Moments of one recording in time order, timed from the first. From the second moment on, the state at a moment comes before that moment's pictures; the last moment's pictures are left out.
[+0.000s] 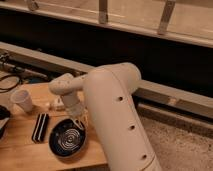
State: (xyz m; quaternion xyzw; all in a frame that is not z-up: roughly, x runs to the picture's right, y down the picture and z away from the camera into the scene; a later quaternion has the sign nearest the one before) arm -0.117 0.205 0.785 -0.39 0.41 0.37 0.74
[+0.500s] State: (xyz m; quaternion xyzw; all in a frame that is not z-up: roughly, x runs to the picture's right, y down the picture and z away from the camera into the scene) arm -0.122 0.194 0.792 -0.38 0.40 0.36 0.75
